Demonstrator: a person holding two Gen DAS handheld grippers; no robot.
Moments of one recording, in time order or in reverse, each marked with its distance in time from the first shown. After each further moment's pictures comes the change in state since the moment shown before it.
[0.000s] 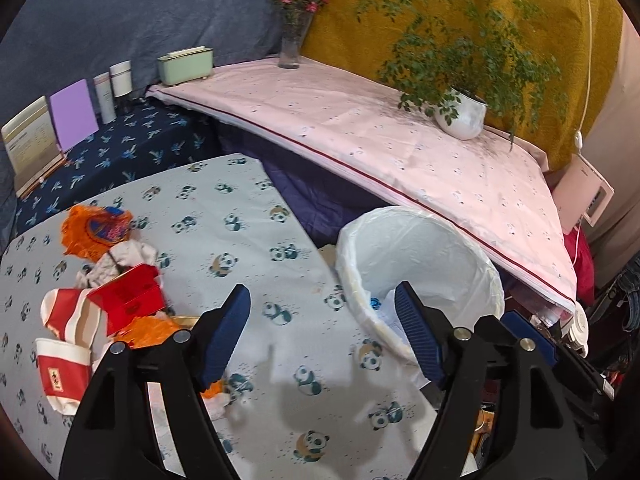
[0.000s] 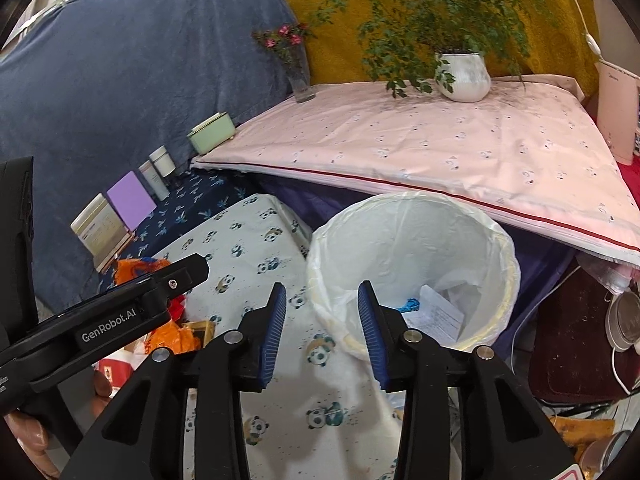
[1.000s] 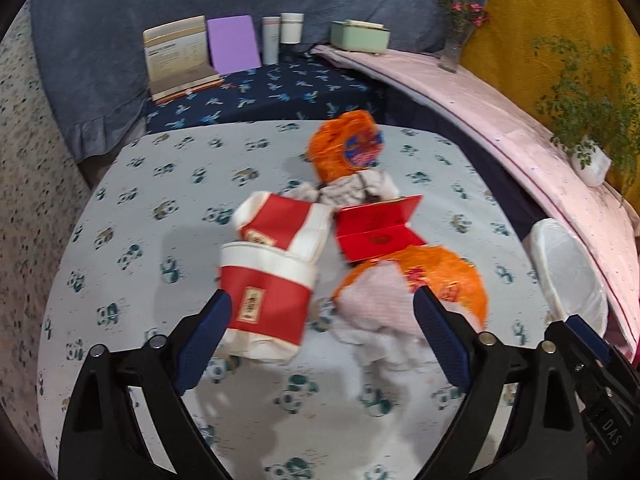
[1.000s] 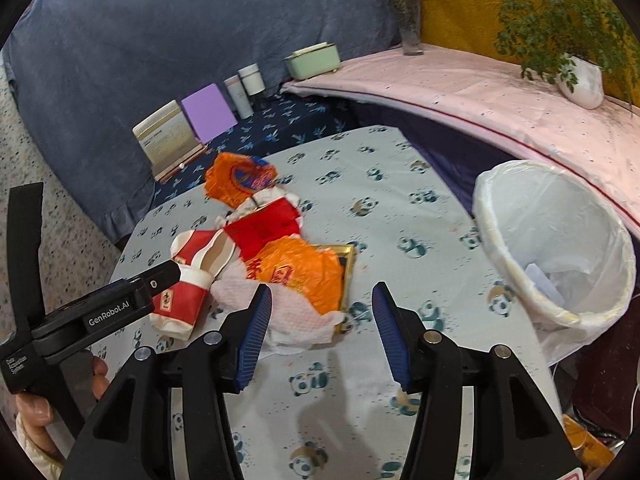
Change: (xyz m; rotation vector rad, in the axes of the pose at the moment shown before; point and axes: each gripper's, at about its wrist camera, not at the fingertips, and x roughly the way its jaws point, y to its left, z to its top) left arm -0.058 0.196 -0.082 -0.298 0.032 0.335; right arm 0.039 0.147 -0.065 -0.232 0.183 0.178
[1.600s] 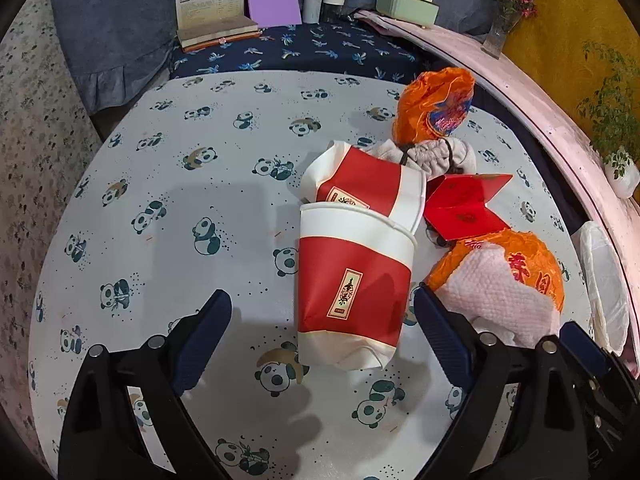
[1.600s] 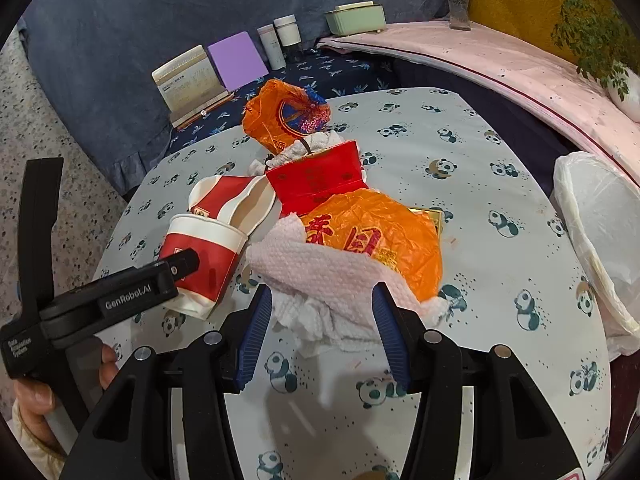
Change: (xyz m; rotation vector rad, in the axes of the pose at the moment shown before) left arm 0.053 0.055 -0.009 -0.083 0.124 0.030; right arm 0.064 0.054 -0.011 -0.094 0.125 0.027
